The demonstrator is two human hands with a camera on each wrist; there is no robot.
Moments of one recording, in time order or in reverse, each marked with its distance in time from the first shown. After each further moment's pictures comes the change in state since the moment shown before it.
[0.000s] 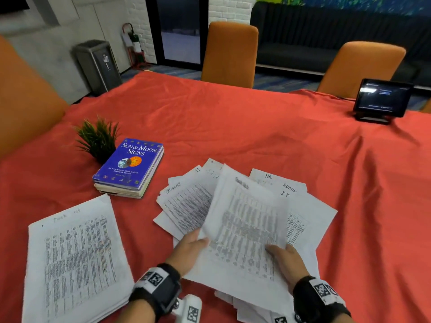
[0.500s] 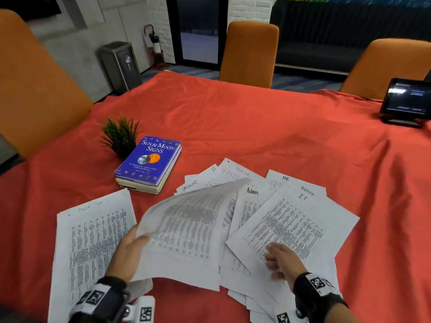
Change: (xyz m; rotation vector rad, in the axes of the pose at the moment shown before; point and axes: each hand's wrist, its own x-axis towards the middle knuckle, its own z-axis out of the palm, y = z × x) left_hand -0.074 -0.004 -0.117 -0.025 0.529 0.051; right_hand 0.037 0.025 0.021 -0.136 -0.063 0.115
